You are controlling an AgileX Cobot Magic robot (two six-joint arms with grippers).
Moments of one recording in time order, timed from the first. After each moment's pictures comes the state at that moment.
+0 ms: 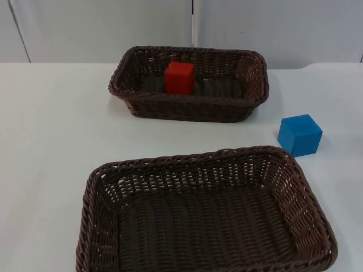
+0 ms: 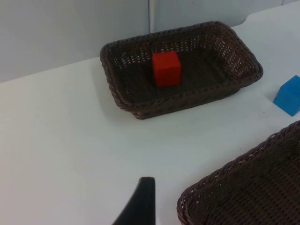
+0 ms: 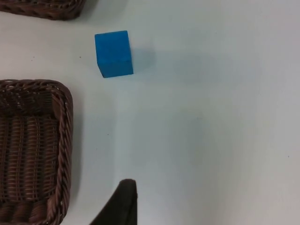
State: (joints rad) right arm 0.14 0.91 -0.94 -0.02 1.00 0.01; left arm -0.31 0.74 -0.78 -0.18 0.67 0.17
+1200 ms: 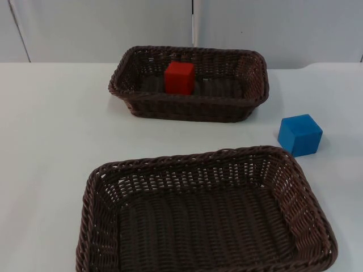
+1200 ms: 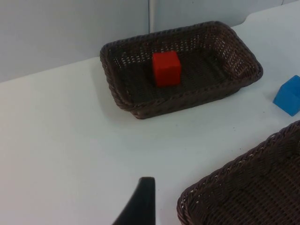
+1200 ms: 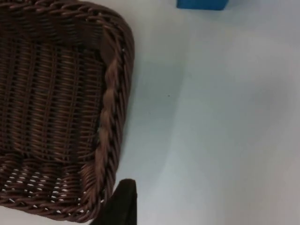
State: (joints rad) right arm 0.35 1.41 -1.02 0.00 0.93 0.01; left arm -0.31 0.74 -0.78 -0.18 0.67 0.17
